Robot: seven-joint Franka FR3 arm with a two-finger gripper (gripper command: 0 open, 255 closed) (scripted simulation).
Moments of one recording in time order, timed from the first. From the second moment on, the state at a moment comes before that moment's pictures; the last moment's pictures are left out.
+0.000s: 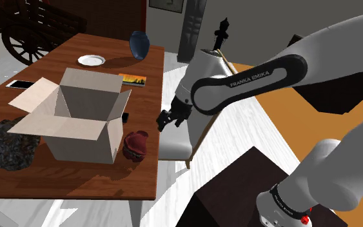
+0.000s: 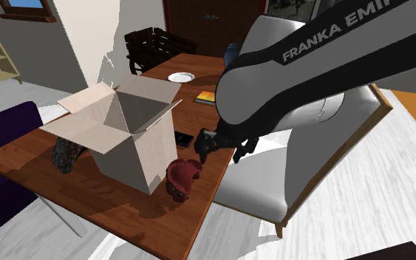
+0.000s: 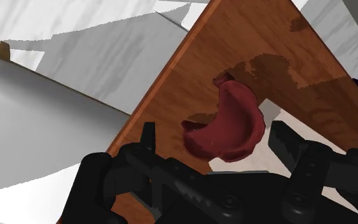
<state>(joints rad) 0.21 -0.05 0.26 -2.37 0.27 2.52 0.25</state>
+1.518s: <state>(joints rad) 0.30 0.42 0.29 -2.14 0.21 2.77 0.31</state>
